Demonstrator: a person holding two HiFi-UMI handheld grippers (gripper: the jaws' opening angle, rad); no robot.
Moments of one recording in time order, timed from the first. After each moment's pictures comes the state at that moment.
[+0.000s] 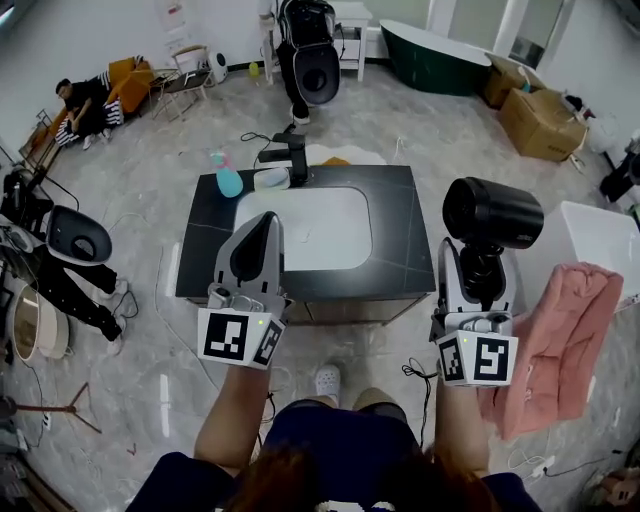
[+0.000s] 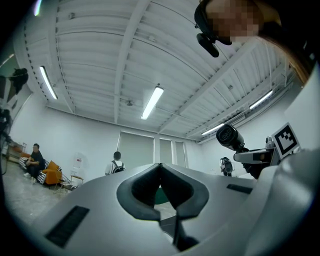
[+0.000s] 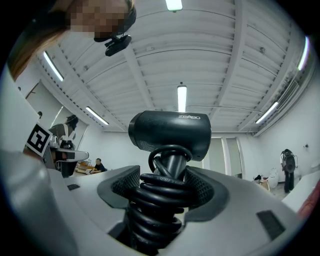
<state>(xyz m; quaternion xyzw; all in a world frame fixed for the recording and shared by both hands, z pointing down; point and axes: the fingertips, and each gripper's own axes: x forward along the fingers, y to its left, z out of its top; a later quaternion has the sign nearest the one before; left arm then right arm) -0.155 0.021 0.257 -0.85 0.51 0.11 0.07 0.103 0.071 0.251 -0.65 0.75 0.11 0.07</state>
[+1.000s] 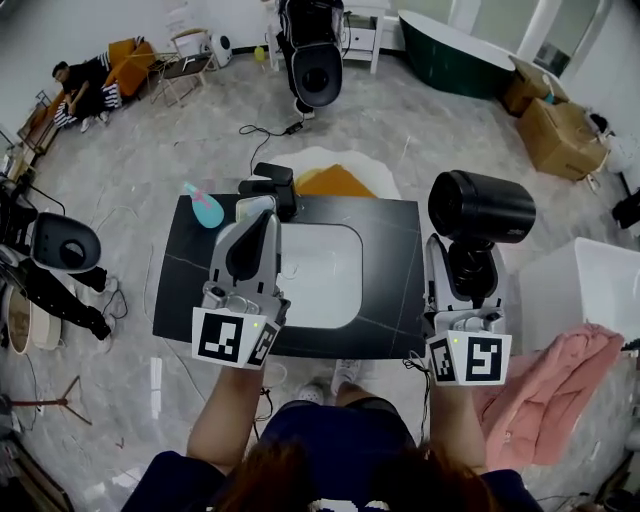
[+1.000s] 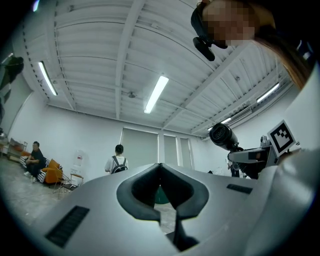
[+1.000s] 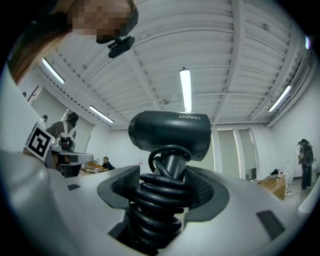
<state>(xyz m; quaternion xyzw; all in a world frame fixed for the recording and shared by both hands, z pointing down) -0.092 -0.230 0.275 -0.85 0.52 0.10 0.06 0.147 -0.204 0.262 -0.61 0.79 0.09 0.05</state>
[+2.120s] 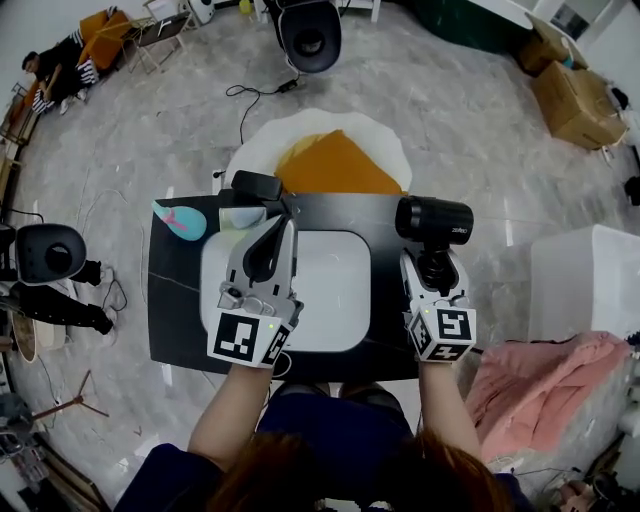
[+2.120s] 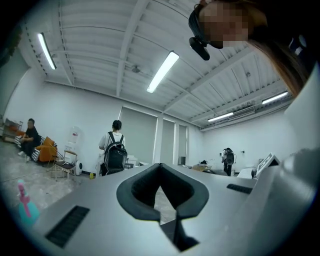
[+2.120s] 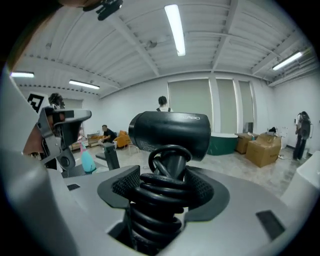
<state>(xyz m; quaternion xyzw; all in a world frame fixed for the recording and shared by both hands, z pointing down) -0.071 -0.432 0.401 -0.87 0.50 0.05 -0.03 0.148 -0.410 0.515 -0.61 0.77 -0.14 -0.13</state>
